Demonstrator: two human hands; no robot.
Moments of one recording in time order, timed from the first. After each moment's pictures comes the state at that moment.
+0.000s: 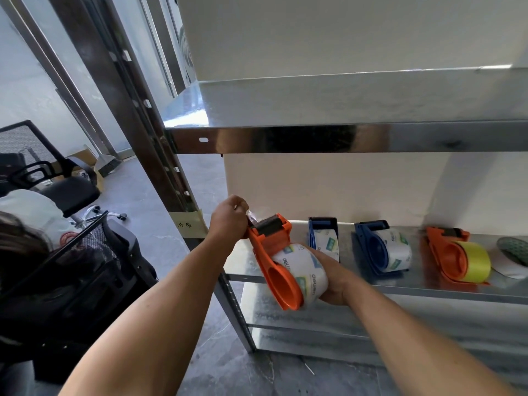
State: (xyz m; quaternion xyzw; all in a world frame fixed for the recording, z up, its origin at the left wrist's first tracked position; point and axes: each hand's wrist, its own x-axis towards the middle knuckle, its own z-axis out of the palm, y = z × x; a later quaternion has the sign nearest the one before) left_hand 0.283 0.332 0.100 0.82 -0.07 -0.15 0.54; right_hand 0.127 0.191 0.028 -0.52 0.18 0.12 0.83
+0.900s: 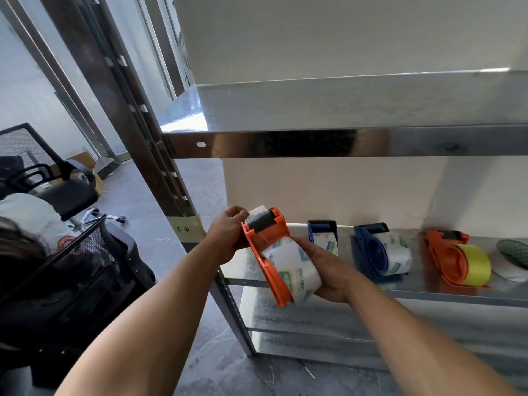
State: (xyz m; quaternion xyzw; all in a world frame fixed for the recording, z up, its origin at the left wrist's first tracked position) left_hand 0.286 0.339 0.094 0.69 -0.03 -0.30 0.65; right_hand 0.131 0.193 0.055 -0.50 0.14 0.10 0.85
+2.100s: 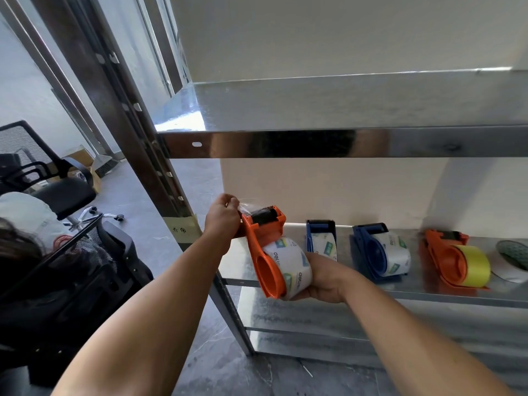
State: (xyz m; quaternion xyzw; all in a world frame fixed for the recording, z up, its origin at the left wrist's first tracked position) left_hand 0.296 0.324 0.100 0.77 -0.01 -0.18 0.61; right_hand 0.136 0.187 0.044 -0.58 0.19 0.17 0.77
